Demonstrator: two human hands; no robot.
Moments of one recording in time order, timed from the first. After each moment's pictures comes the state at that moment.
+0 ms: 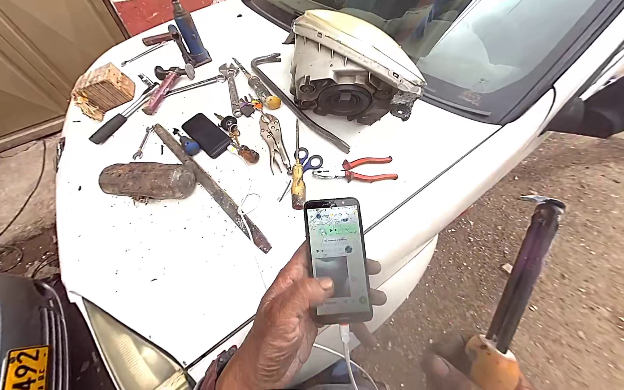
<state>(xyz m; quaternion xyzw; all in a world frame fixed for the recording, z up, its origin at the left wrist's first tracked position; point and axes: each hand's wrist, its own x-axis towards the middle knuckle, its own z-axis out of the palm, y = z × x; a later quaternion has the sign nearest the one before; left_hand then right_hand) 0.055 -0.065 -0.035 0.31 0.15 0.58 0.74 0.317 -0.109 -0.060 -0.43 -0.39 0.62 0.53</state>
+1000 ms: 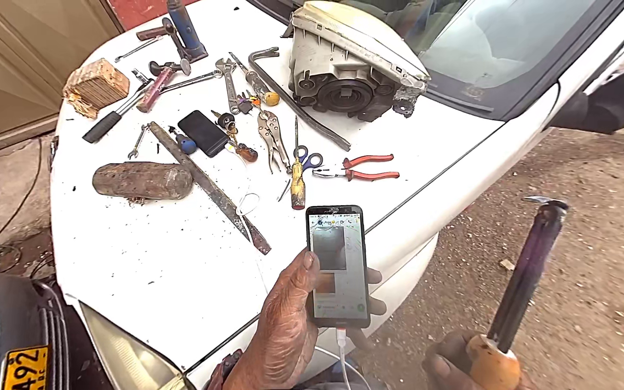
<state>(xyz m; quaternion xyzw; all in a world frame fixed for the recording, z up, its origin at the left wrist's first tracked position) 0.059 -0.064 -0.050 0.27 0.17 0.59 0.74 0.317 -0.105 -0.063 -0.43 -0.39 0.62 0.52</state>
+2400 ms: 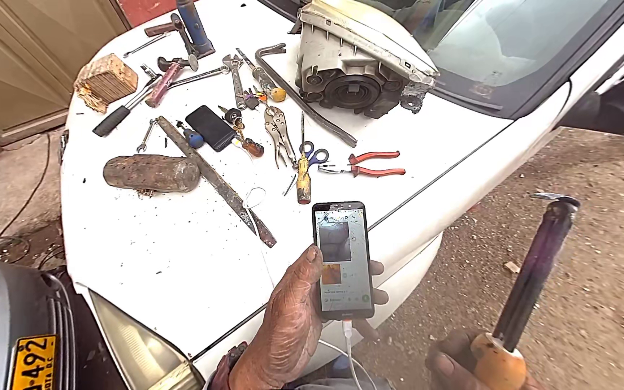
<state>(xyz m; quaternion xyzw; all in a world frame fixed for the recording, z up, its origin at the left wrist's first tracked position) 0.058 -0.068 -0.052 0.27 0.17 0.57 0.75 0.315 -0.109 -0.062 -0.43 -0.39 0.62 0.52</state>
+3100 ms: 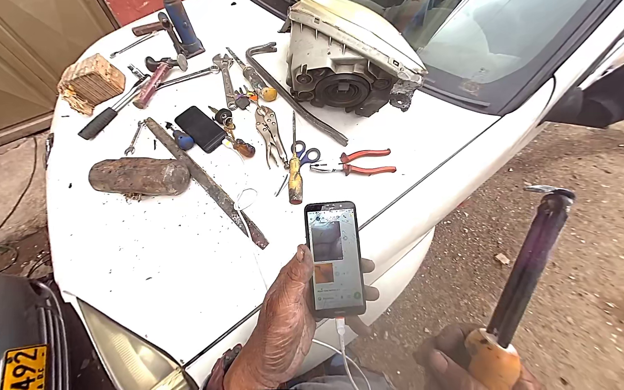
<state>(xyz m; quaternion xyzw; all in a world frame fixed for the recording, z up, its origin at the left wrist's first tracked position) 0.061 -0.064 -0.058 0.26 0.17 0.57 0.76 0.315 -0.109 -0.056 -0.42 -0.41 0.61 0.53</state>
